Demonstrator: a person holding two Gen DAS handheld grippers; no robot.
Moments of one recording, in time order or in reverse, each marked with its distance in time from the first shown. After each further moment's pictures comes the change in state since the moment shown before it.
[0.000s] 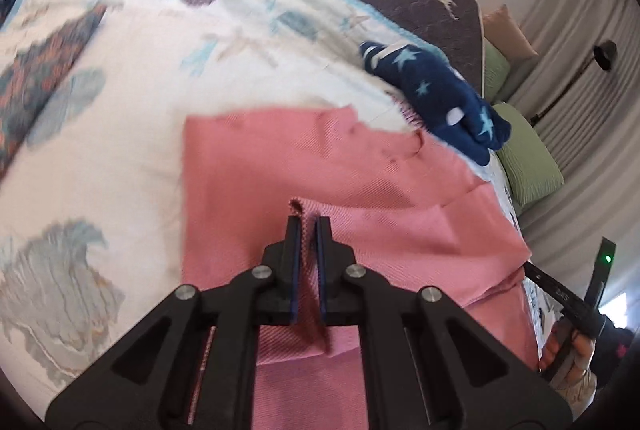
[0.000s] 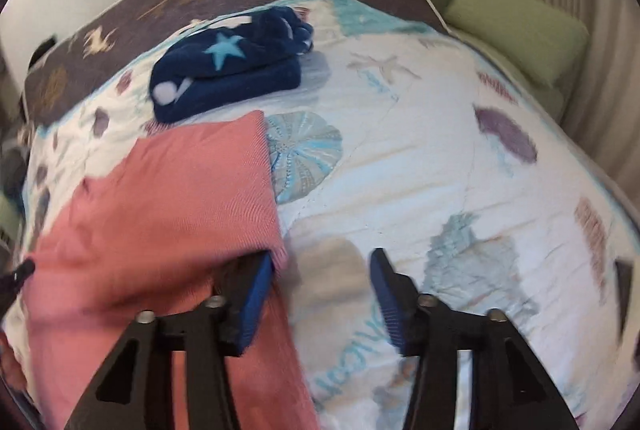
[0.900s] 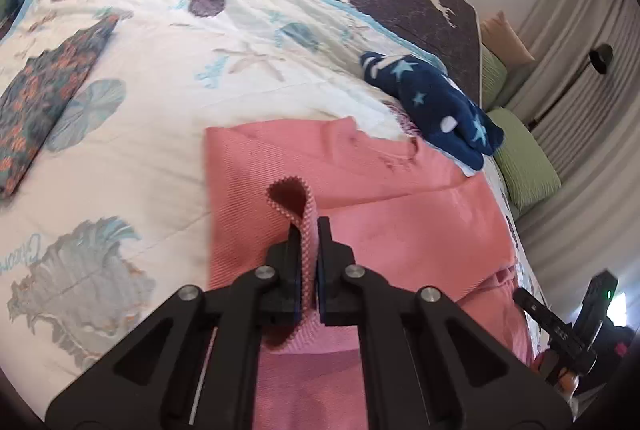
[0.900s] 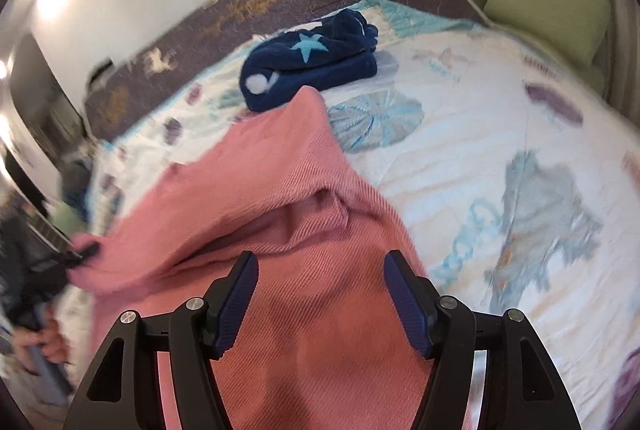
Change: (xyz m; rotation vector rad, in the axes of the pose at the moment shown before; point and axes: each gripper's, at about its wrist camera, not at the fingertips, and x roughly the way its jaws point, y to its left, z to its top) left arm -0.028 -0.006 0.001 0.031 -0.036 0.000; right arm -0.027 0.041 -0.046 0.049 -0.055 0.234
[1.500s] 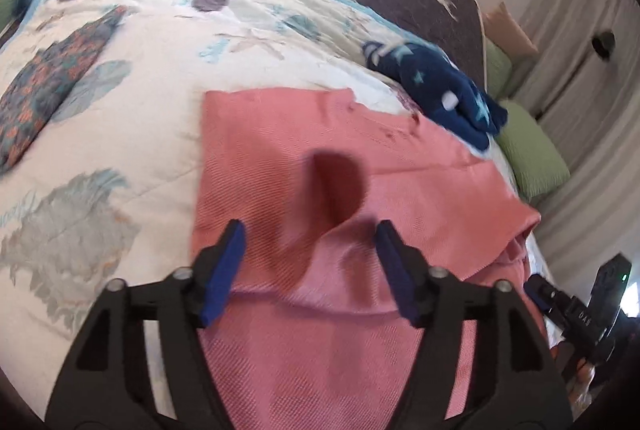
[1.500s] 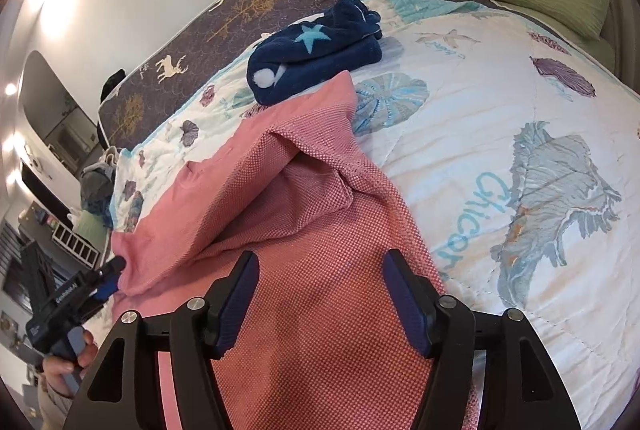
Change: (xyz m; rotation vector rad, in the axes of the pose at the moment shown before) left arm 0.007 -0.013 -0.031 0.033 0.001 0.041; right arm -0.002 -0.021 -0.013 0.082 0.015 0.137
